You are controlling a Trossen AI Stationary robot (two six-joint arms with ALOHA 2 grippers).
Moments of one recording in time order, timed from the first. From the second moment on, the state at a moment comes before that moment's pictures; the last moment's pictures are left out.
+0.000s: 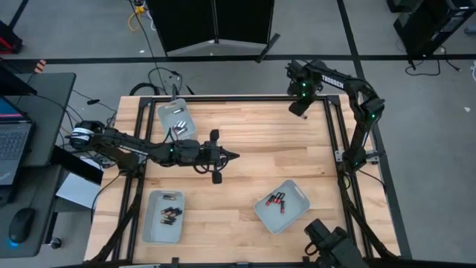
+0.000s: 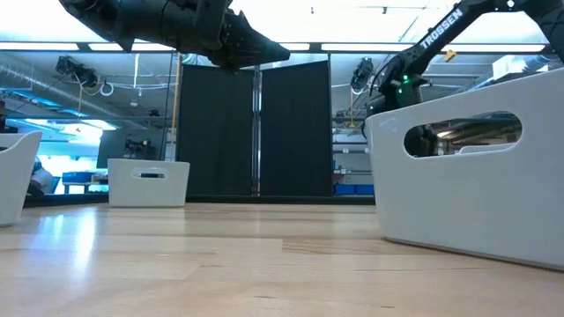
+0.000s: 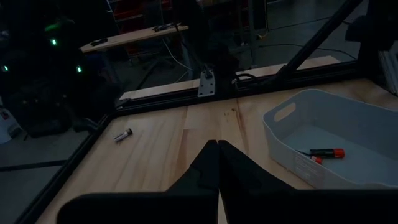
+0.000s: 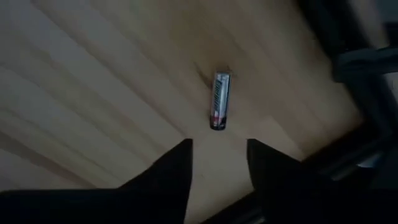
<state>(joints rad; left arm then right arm) -0.08 1.40 0.70 0.55 -0.20 0.17 -0.99 1.87 1.45 -1.25 0.06 -0.23</state>
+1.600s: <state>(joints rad) -0.08 1.40 0.70 0.75 -0.10 0.01 -0.62 1.28 0.77 -0.28 -0.27 -0.11</state>
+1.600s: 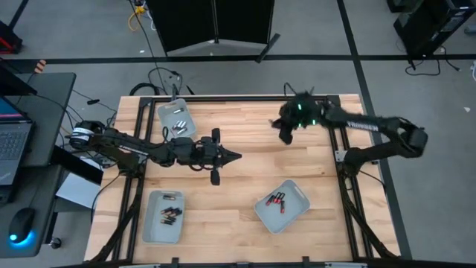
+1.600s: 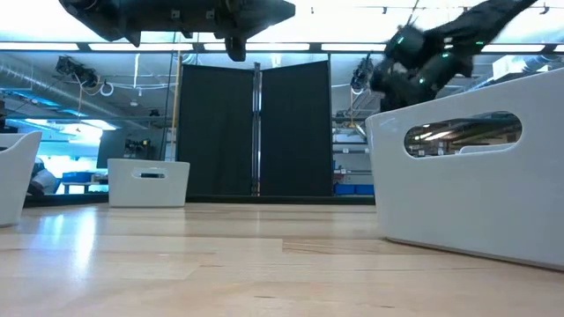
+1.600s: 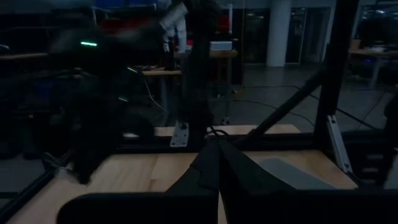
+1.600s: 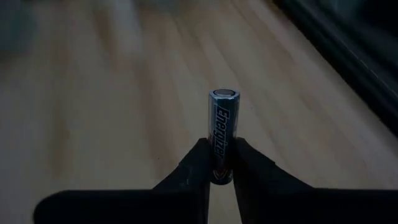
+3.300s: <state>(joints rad) -0.07 1.72 0.97 0.78 -0.01 -0.09 0.14 1.21 0.46 0.68 0.11 0.06</state>
